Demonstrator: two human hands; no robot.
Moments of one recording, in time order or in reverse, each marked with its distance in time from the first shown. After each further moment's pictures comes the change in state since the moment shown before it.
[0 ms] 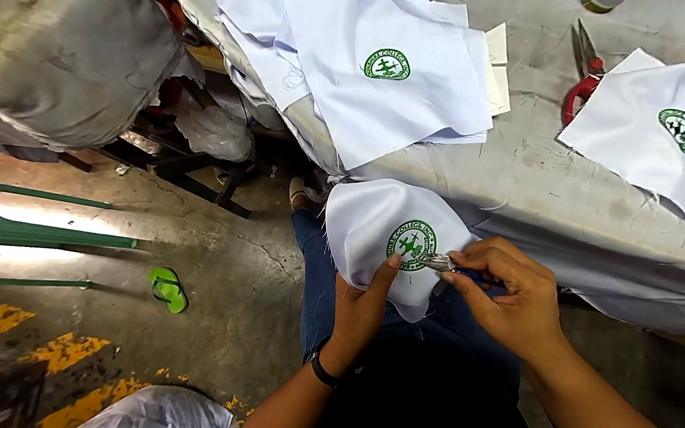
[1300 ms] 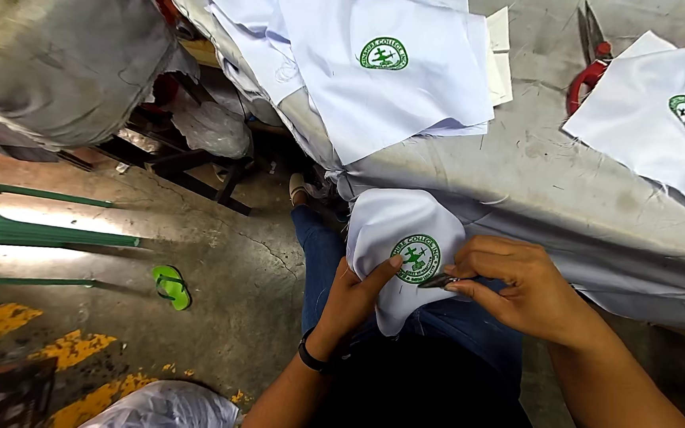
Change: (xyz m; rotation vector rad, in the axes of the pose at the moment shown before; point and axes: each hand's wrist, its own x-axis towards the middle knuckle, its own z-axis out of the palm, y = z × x) left_hand 0.014 0.007 -0.018 0.098 -0.215 -0.180; right_hand 0.019 0.019 -0.026 -0.005 -0.402 -0.158
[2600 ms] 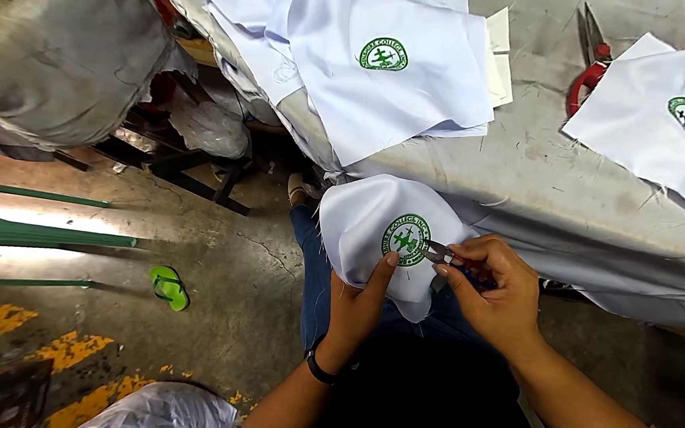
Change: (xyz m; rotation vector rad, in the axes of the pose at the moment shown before) left_hand -0.004 -0.012 0.014 -0.008 0.180 0.251; right_hand -0.005 -0.017 0.054 0.108 0.520 0.250
